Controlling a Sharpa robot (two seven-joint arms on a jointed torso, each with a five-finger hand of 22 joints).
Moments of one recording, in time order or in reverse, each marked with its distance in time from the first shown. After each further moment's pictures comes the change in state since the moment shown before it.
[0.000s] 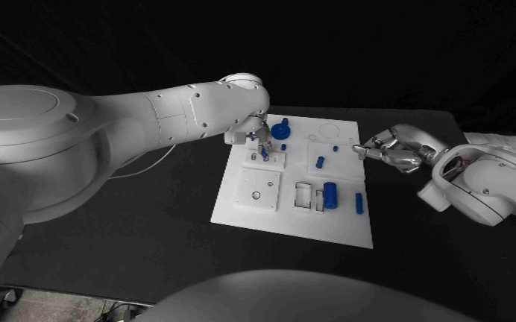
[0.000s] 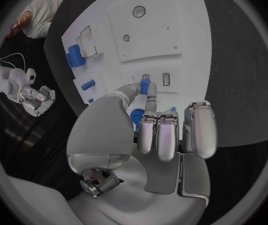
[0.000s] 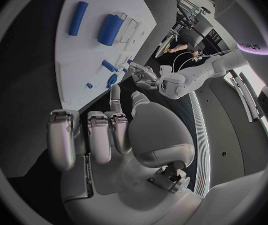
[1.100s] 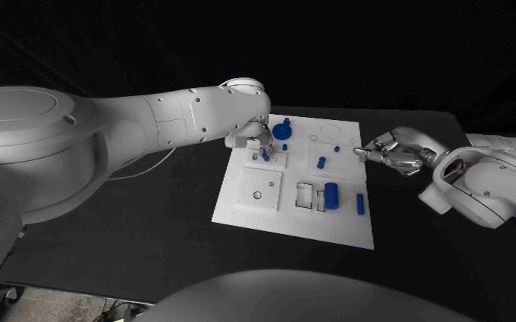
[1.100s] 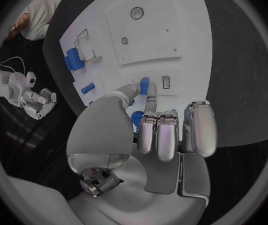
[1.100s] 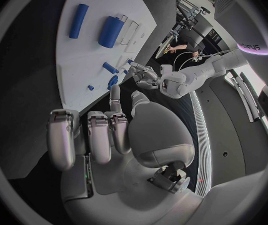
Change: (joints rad) left arm -0.008 -0.020 -0.004 0.043 -0.025 -0.026 -0.001; left_hand -0.011 0.004 0.008 0.003 0.001 -0.002 -0.002 0.004 0.009 0.000 -0.004 0.000 0.000 0.001 -0.006 0.000 0.000 0.000 -0.004 -0.004 -0.015 0.000; right arm -0.006 0.004 0.000 -0.004 0.001 0.007 -0.004; right_hand 0.008 0.000 -0.003 0.003 0.000 -0.002 0.002 -0.004 0.000 0.000 0.000 0.000 0.000 0.000 0.000 0.000 0.000 0.000 0.000 0.000 -0.008 0.000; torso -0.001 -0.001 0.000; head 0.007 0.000
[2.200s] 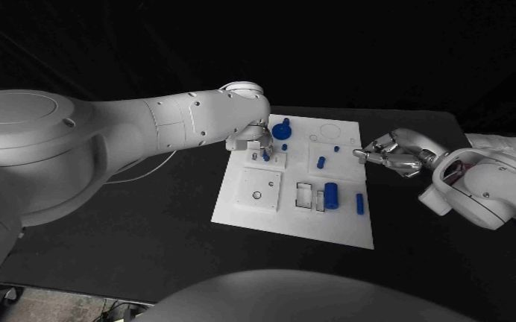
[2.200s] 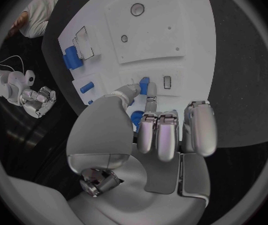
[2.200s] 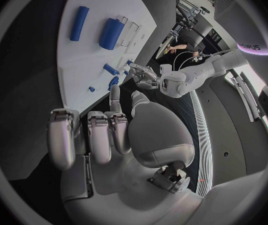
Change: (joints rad) left arm -0.012 -0.009 0.001 0.018 -0.007 -0.047 0.000; left_hand -0.005 0.004 0.006 0.006 0.003 0.000 0.000 0.001 0.049 -0.002 0.002 -0.017 0.000 0.000 0.001 0.000 0.001 0.000 0.000 0.000 -0.011 0.000; right arm -0.007 -0.003 0.000 0.000 0.000 0.004 -0.002; right_hand 0.000 0.000 0.000 0.000 0.004 -0.001 0.001 -0.004 0.000 0.000 0.000 0.000 0.000 0.000 0.000 0.000 0.000 0.016 -0.004 0.004 -0.005 0.001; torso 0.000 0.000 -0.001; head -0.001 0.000
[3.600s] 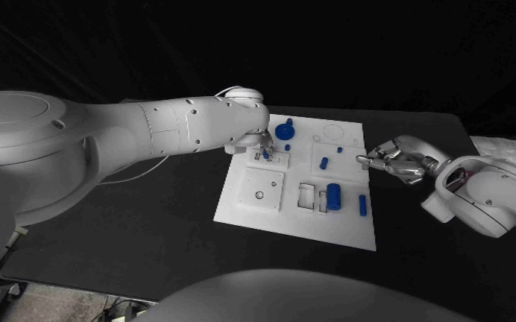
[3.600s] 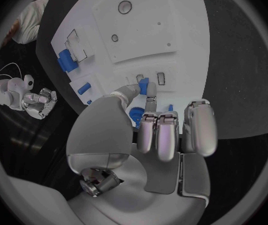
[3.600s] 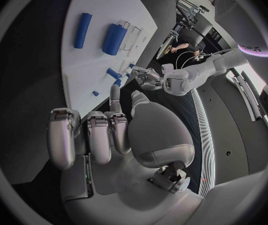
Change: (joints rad) left arm -0.012 -0.049 0.001 0.078 -0.099 -0.082 -0.001; left_hand -0.007 -0.007 0.005 0.000 -0.005 0.000 0.000 0.007 0.031 0.002 -0.003 -0.004 0.000 0.000 0.000 0.000 0.000 0.000 0.000 0.000 0.000 0.000; right arm -0.021 0.003 0.000 -0.007 0.006 0.000 0.000; right_hand 0.008 0.000 -0.003 0.003 0.000 0.000 0.000 0.000 0.000 -0.004 0.004 0.000 0.000 0.004 0.004 0.000 0.001 0.000 0.000 0.000 -0.010 0.000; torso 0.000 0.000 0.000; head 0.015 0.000
